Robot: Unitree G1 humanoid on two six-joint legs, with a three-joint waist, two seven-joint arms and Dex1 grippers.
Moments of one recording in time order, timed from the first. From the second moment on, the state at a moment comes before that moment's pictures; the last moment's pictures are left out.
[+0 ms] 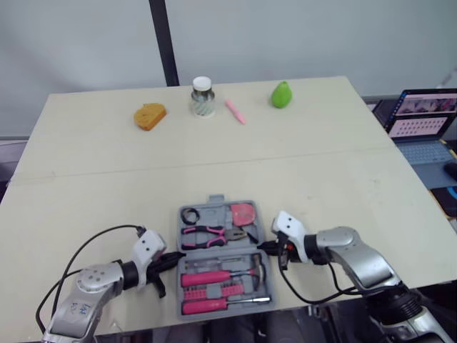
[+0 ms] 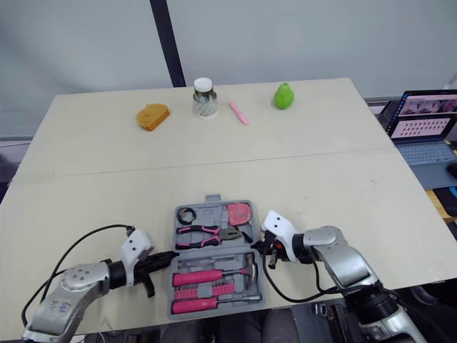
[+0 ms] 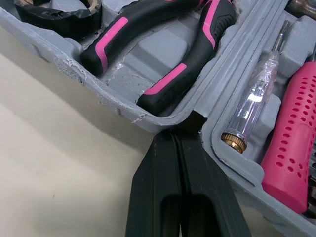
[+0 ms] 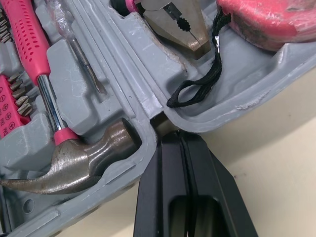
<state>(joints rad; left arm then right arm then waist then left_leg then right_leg) 0.18 0.59 0.00 -0.23 -0.23 0.39 -0.76 -0.26 -0.57 0.31 -0.14 0.15 0.62 1.00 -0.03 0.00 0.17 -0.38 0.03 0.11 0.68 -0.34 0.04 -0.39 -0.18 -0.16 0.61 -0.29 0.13</state>
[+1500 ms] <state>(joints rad) 0.19 0.59 -0.01 -0.26 -0.23 0.42 -0.76 -0.25 -0.59 0.31 -0.16 0.15 0.63 1.01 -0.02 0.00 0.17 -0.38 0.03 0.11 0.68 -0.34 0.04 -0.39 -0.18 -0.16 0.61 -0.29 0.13</state>
